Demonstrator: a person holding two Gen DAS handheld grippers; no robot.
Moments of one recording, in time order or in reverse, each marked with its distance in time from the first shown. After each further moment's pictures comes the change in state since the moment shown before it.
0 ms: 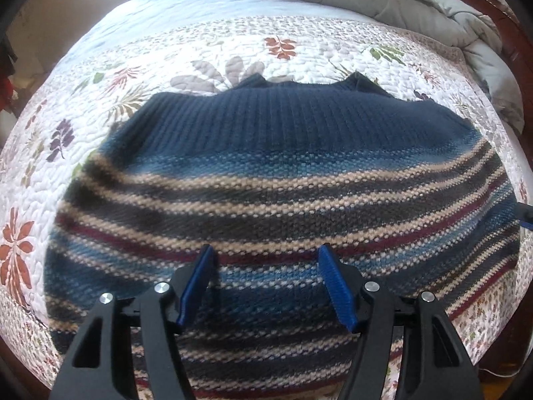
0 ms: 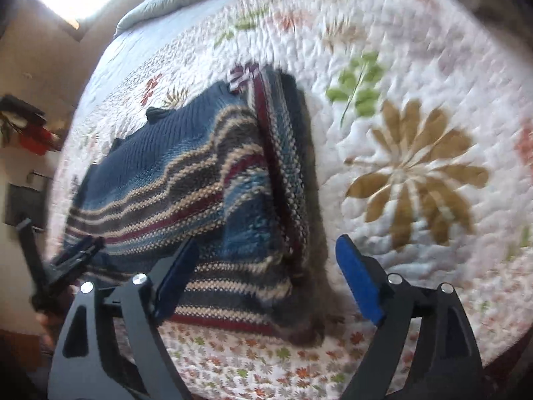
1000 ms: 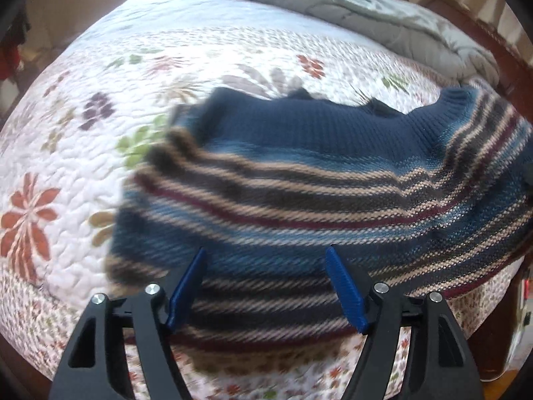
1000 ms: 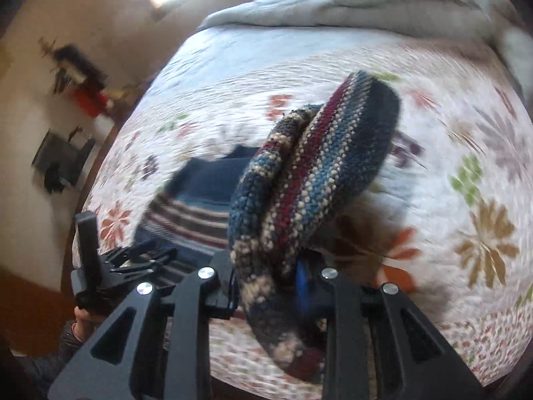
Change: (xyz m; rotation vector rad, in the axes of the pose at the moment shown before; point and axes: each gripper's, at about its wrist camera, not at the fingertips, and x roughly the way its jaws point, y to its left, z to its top) left arm -0.054 0.076 -0.030 -0.108 -0.042 -0.091; right arm -0.054 0.200 -0.012 -0.340 -0.122 0.097
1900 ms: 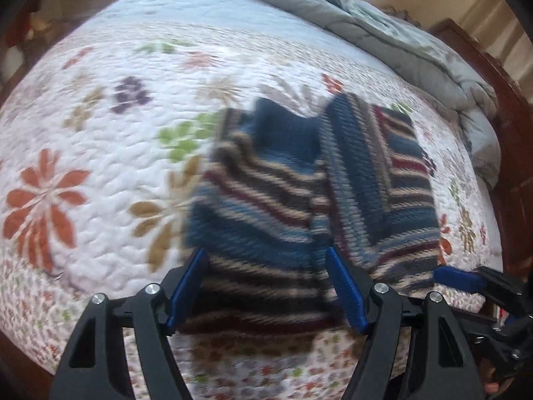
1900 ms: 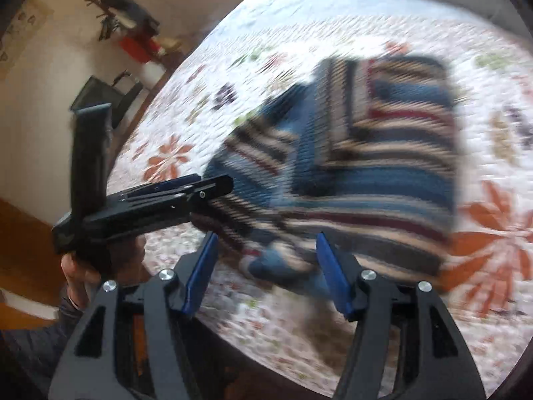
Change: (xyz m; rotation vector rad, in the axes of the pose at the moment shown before) left arm -0.022 0.045 0.013 -0.075 0.023 -0.104; right arm 0.065 0.105 -0.058 -0.121 0.128 0.152
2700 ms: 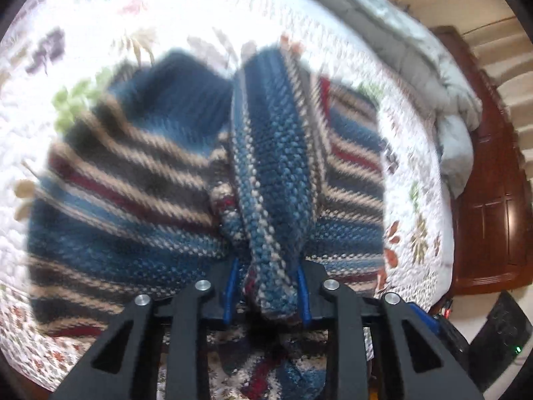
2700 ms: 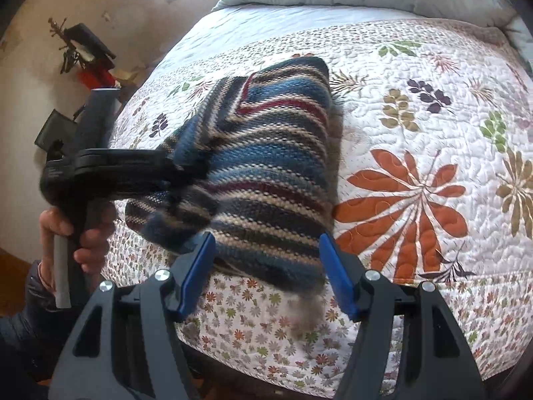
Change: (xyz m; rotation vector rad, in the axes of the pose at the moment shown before) left arm 0.039 -0.054 0.022 -0.131 0.127 -0.196; right arm -0.045 -0.075 -0.047 0.120 -0.103 -0.135
